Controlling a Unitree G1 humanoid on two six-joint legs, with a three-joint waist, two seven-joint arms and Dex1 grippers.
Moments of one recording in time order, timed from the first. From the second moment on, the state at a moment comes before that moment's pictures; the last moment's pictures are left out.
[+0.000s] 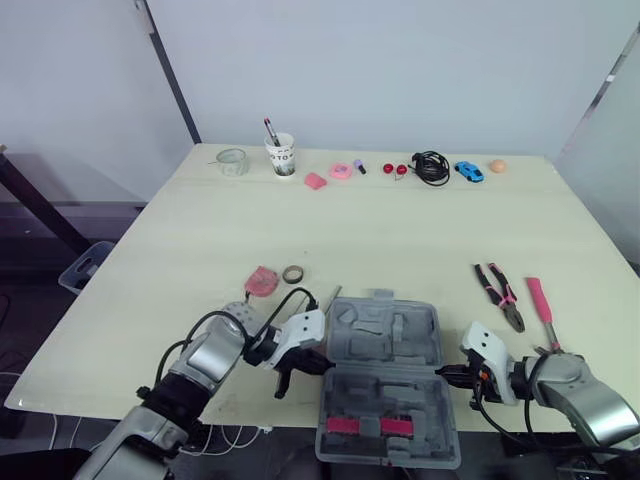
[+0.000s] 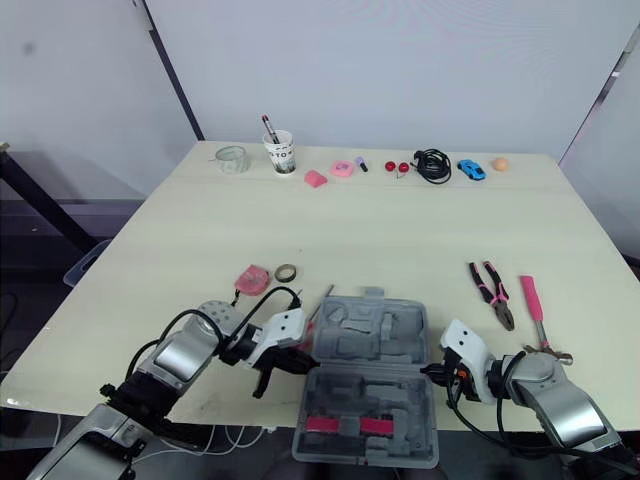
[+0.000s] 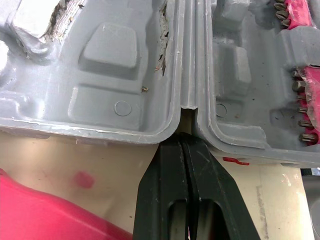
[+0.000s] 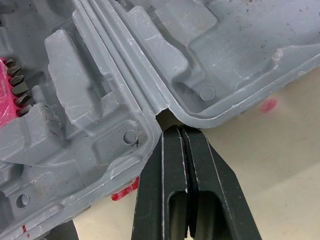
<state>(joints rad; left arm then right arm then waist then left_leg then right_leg) -0.41 0.63 -0.39 0.17 0.00 0.30 -1.35 -0.04 -0.69 0.18 -0.18 0.23 0.56 0.95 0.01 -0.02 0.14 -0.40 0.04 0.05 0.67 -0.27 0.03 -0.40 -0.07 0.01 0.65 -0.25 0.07</state>
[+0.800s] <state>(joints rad) -0.41 0.66 -0.37 0.17 -0.02 0.30 -1.31 -0.01 -0.72 0.14 -0.14 0.23 0.52 0.95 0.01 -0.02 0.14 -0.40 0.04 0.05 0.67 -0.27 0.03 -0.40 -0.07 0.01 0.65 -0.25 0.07</state>
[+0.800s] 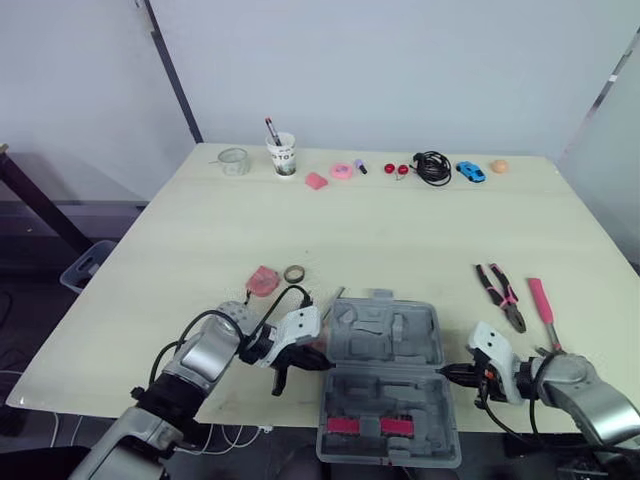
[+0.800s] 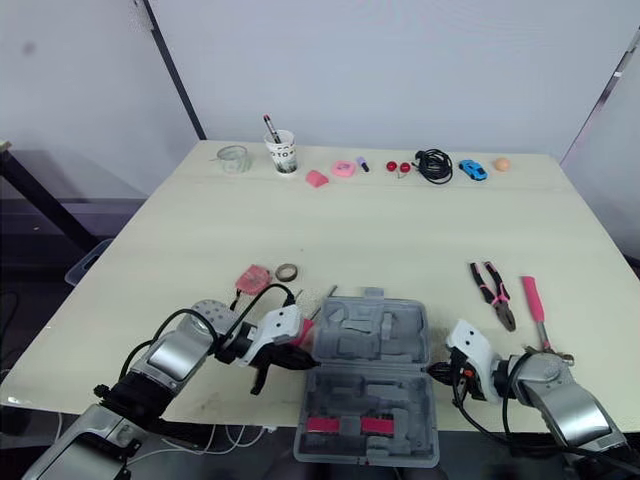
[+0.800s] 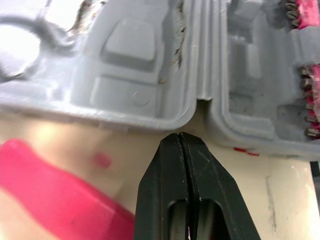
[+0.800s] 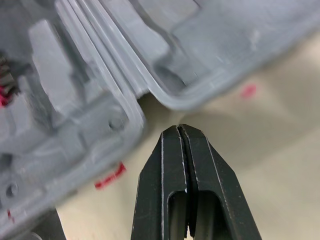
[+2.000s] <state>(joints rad) 0.18 0.65 0.41 -0.06 -0.43 0.26 -0.96 0.33 -0.55 -0.47 0.00 0.46 0.05 0.84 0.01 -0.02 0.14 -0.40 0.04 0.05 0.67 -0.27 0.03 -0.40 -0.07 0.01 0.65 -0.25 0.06</state>
